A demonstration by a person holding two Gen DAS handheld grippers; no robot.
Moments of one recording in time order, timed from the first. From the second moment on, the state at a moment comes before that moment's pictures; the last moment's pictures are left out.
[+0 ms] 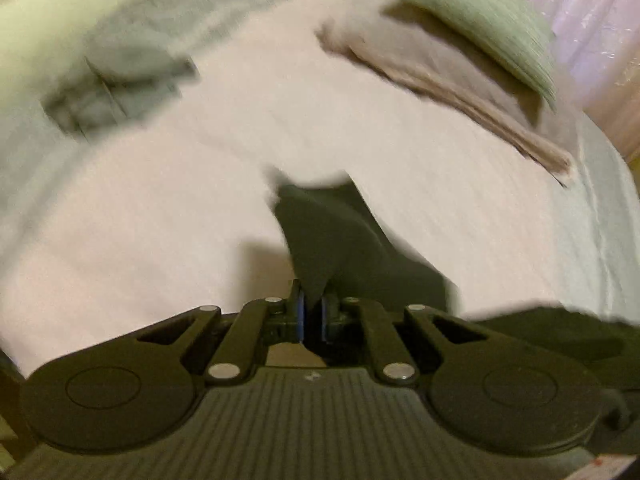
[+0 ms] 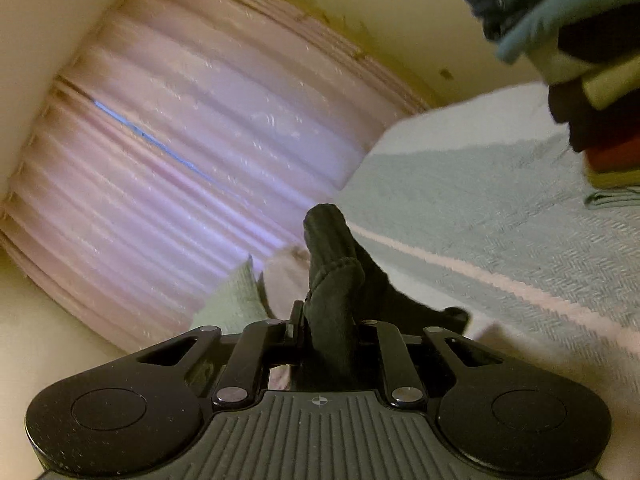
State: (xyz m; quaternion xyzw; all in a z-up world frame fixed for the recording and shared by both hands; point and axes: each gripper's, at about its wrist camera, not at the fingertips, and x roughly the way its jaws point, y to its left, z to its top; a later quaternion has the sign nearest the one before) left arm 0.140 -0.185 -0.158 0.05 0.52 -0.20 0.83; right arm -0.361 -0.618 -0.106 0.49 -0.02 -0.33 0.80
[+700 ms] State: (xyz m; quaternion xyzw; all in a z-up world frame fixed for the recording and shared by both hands) left arm 0.208 -0.198 -0.299 0.09 0.62 -0.24 0.74; right arm -0.353 -0.634 -0.244 0.40 0.30 -0.50 0.71
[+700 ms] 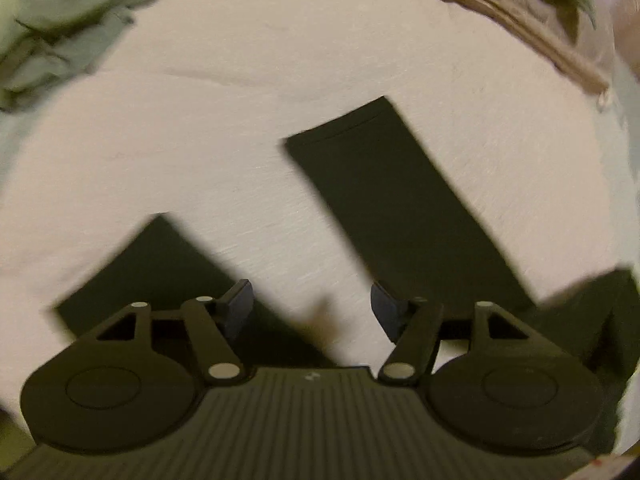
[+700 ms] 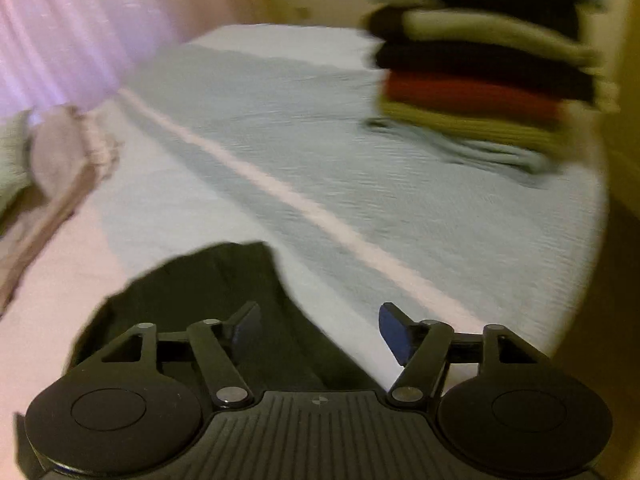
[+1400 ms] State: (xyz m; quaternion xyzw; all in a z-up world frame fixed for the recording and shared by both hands) left arm 0.253 -0.254 -0.355 -0.01 0.59 -0.20 0.78; right arm -0.327 -0.719 -0.337 0.46 0.19 -0.36 0.79
